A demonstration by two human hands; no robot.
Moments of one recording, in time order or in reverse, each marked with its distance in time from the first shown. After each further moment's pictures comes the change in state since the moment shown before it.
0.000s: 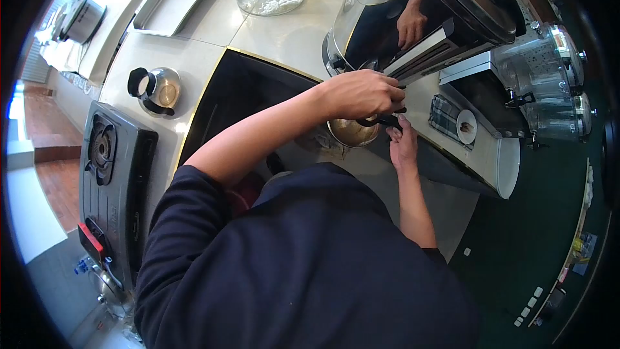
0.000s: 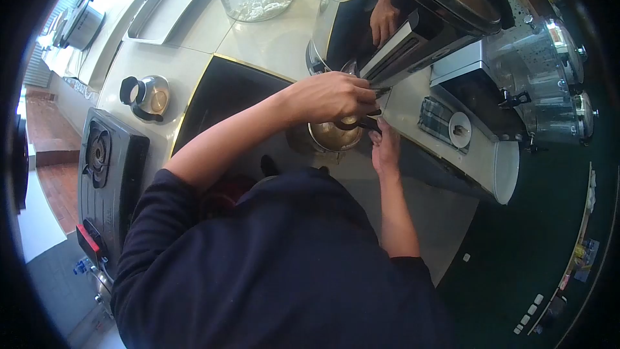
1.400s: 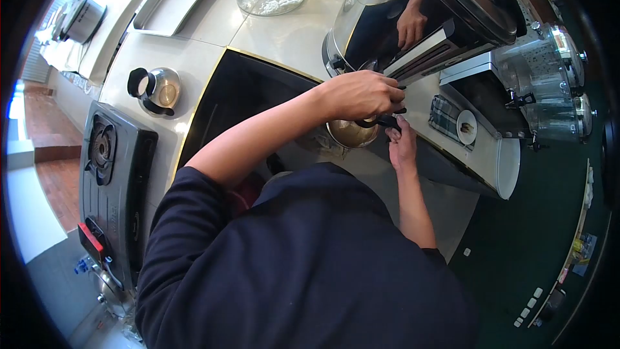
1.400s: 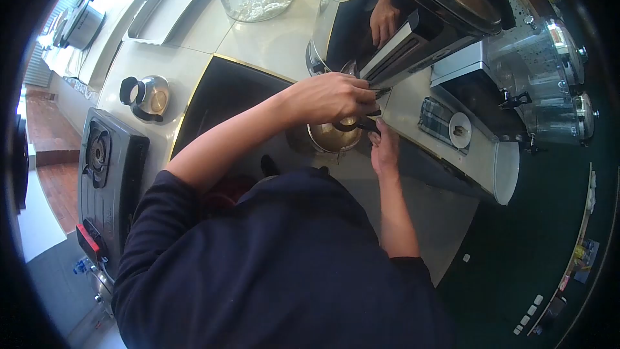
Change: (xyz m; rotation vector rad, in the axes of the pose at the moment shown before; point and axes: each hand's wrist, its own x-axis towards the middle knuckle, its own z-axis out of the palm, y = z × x) left_hand -0.001 0.000 0.003 -0.014 0.021 -0.011; right_hand 0.000 0.003 -0.002 0.039 -0.007 0.009
